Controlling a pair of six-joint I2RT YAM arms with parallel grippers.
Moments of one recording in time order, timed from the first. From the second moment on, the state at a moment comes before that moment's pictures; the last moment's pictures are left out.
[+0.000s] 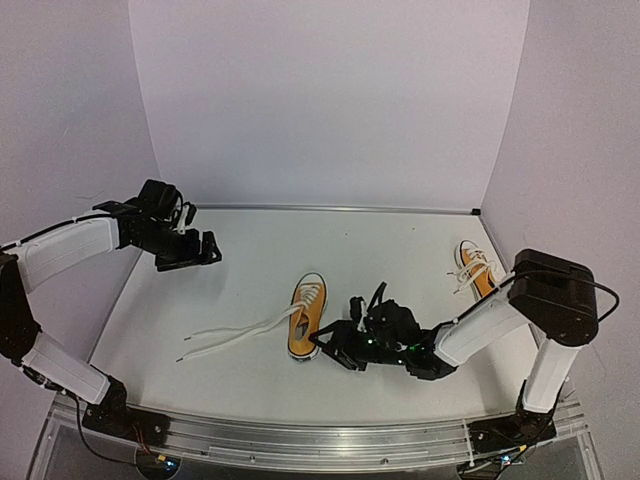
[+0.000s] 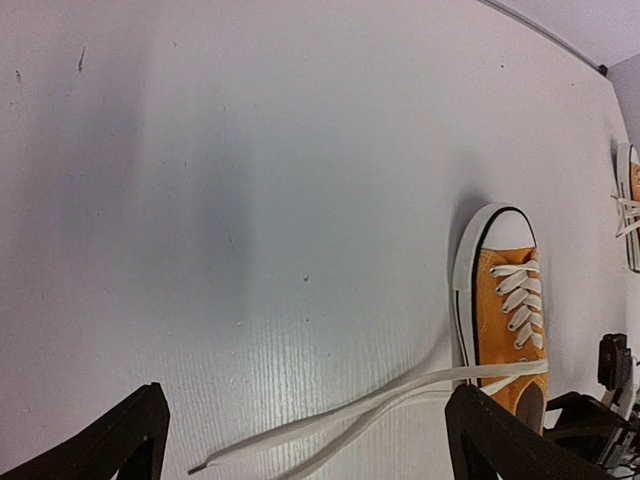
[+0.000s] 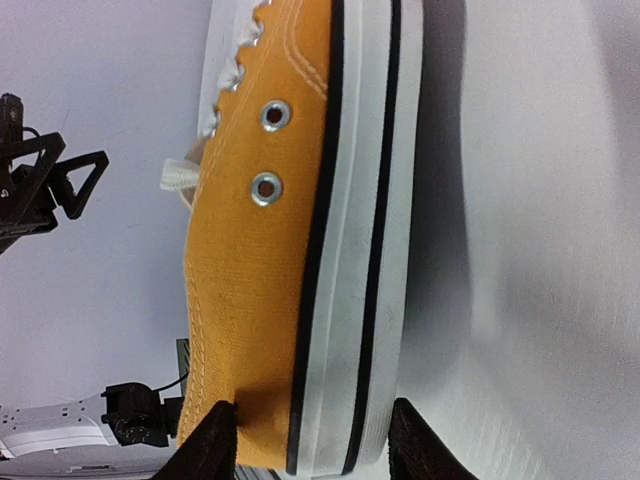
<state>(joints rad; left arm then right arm) -0.36 1.39 1.08 -0.61 0.14 -0.40 1.05 1.86 0.66 0.77 -0.06 1.30</state>
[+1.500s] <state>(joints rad) -0.56 1.87 1.16 -0.93 0.05 -0.02 1.05 1.89 1.01 0.08 0.00 0.88</state>
